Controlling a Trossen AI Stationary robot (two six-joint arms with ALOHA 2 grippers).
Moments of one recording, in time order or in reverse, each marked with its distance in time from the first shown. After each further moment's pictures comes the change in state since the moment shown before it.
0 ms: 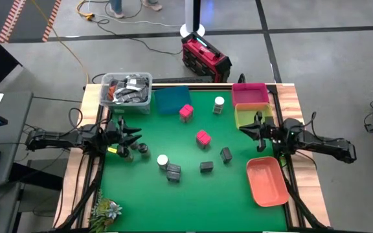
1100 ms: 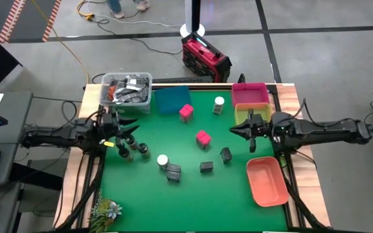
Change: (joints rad) left arm 0.001 0.197 0.249 -0.077 -0.117 0.073; right arm 0.159 0.579 0.369 -0.052 0.117 -0.142
